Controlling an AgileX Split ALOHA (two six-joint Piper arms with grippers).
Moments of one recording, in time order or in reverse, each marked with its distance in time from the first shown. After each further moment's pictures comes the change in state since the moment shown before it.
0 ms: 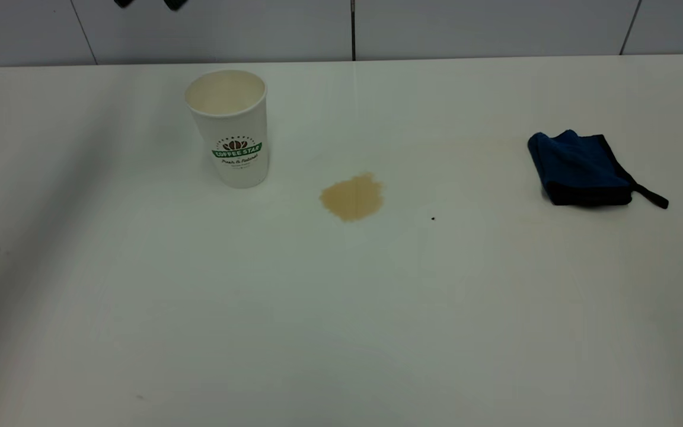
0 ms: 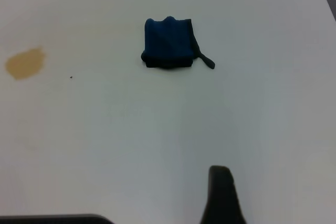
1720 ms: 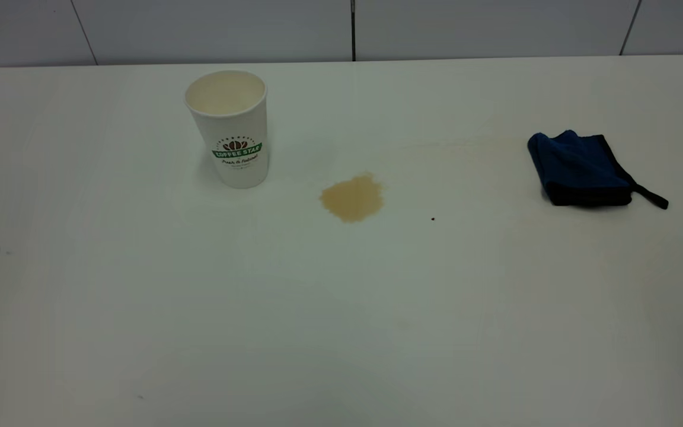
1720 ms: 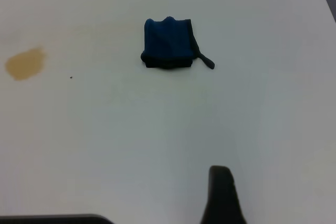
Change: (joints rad) left arm 0.117 -1.747 1.529 0.193 -0.007 -0.217; right arm 0.000 0.000 0.000 0.000 0.000 0.000
